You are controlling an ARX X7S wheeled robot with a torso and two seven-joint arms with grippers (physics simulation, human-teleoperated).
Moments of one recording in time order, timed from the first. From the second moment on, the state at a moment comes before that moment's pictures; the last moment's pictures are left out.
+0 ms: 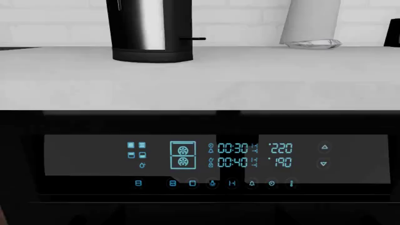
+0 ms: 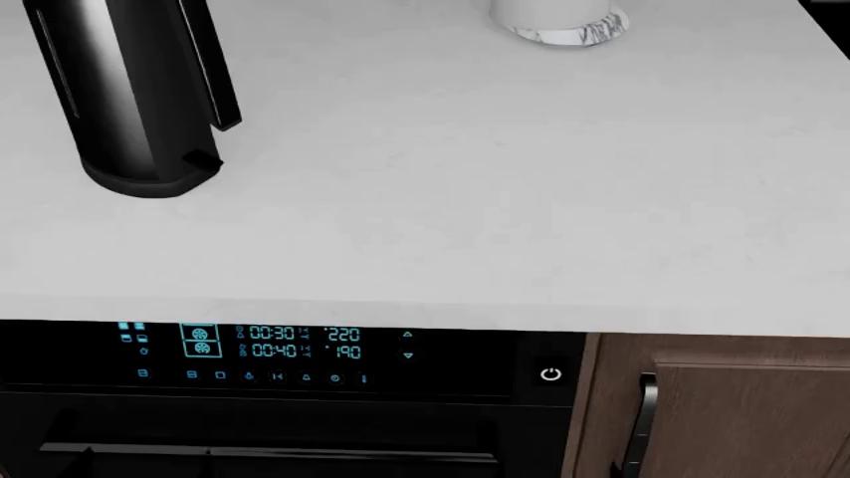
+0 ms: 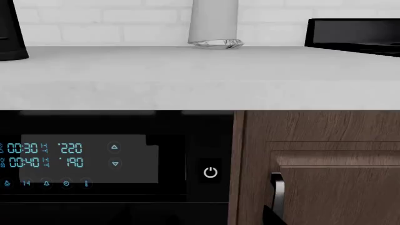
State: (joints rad) left arm 0.00 0.00 0.00 0.00 0.00 0.00 0.00; right arm 0.00 0.00 0.00 0.00 0.00 0.00 0.00
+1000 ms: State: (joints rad) left arm 0.02 -0.09 0.08 0.04 -0.16 0.01 -0.04; right arm 0.00 0.09 -0.11 -0.01 0.12 -0.01 0.06
